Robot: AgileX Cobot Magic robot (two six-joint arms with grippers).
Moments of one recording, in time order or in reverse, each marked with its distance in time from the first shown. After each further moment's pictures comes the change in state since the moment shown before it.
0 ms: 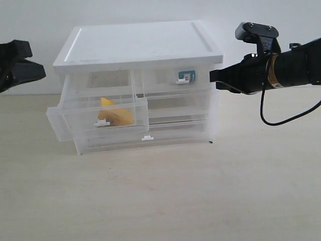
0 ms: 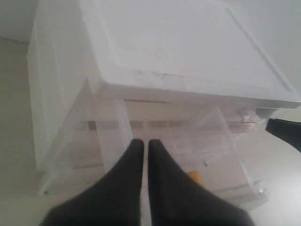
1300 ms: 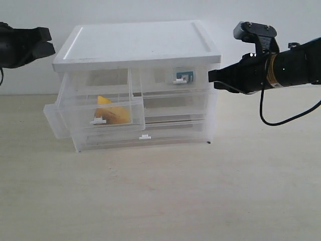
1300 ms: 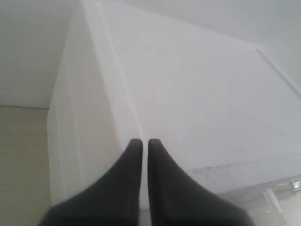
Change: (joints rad) left arm 0.011 0.265 -0.250 -0.269 0.045 0.359; right arm 0.000 0.000 0.000 -0.006 -0.010 0.000
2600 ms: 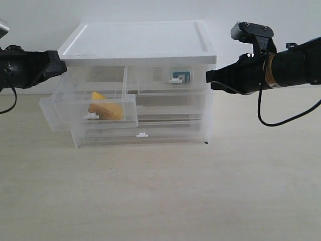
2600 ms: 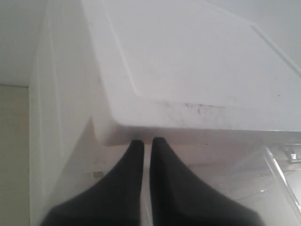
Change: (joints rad) left arm 0.000 0.097 0.080 -0.240 -0.106 0.271; right arm 0.004 0.000 0.000 -0.005 -0.024 0.008
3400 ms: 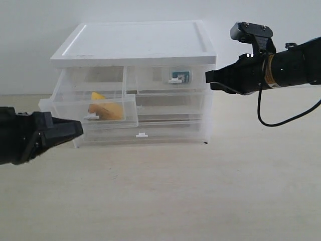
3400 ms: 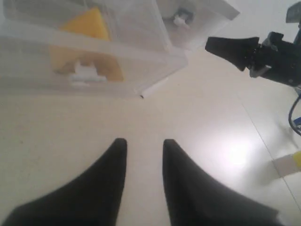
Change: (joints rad) left arm -0.139 -0.422 0.532 0.001 -0.102 -0.150; right arm 0.002 0.000 0.000 -0.002 -0.002 -0.004
